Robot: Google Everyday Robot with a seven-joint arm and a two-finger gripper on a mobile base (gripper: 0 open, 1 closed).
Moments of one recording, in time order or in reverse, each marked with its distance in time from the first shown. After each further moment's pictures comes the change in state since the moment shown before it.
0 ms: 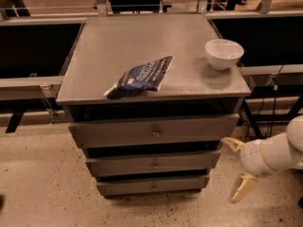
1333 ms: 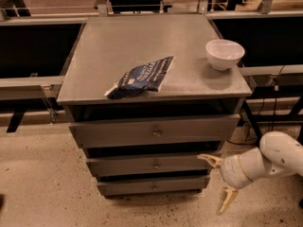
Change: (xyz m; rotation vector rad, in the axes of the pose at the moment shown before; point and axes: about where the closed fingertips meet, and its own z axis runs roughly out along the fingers) arm 0.006 0.026 0.097 -0.151 -0.225 -0.227
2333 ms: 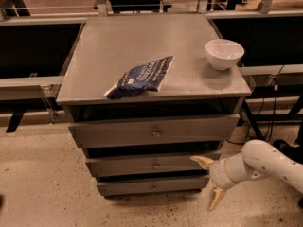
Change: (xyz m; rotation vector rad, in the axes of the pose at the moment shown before) arm 0.037 -0.014 0.051 0.034 0.115 -0.088
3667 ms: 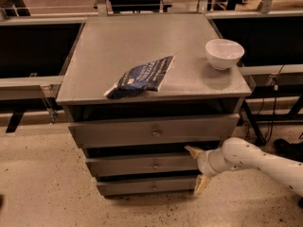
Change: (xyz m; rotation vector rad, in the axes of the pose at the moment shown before) arm 0.040 -0.066 0.059 0.113 0.126 0.019
